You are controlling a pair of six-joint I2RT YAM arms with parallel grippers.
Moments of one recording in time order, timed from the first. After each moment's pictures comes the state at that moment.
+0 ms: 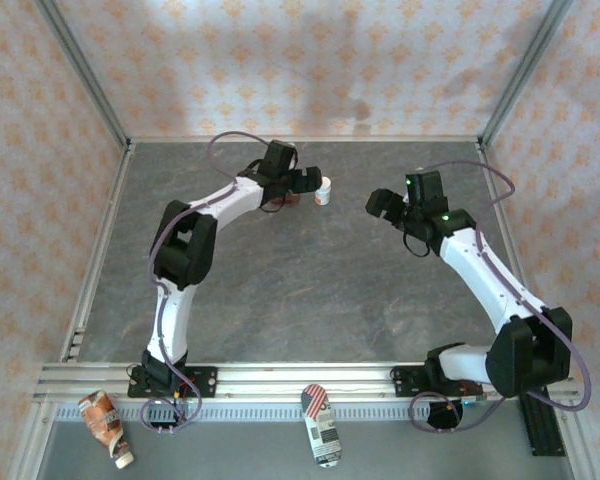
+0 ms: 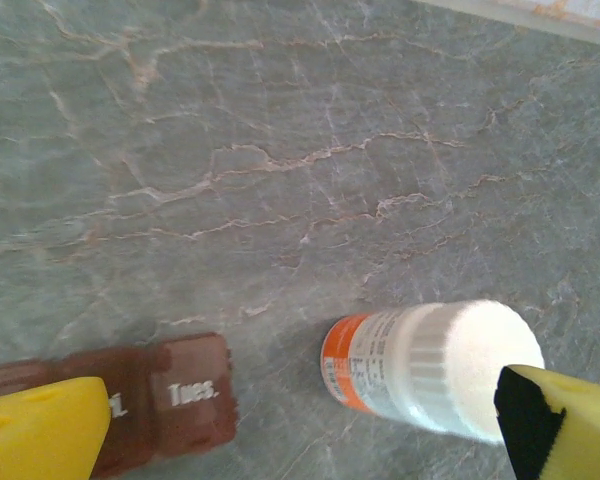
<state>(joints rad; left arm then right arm) -0.41 2.19 1.71 -0.26 0.05 -0.53 0.26 1.28 1.04 -0.55 -0.06 0.63</state>
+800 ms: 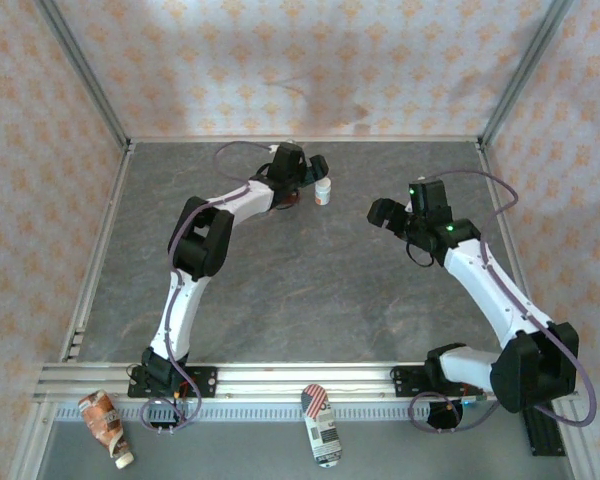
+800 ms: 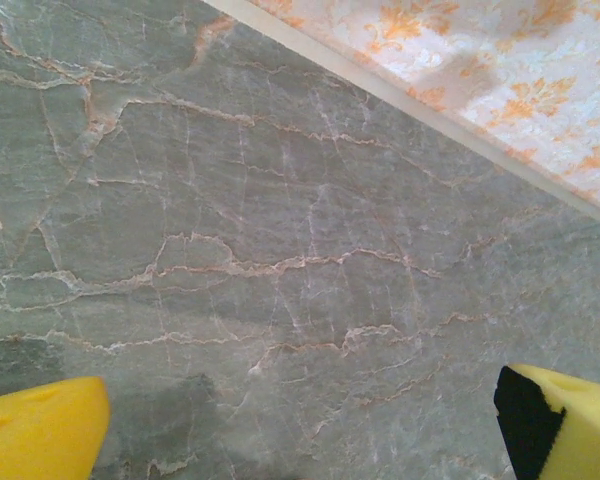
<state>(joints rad) -0.42 2.35 1.79 -0.02 -0.01 -0.80 0.26 1.21 0.97 -0.58 -0.08 0.62</state>
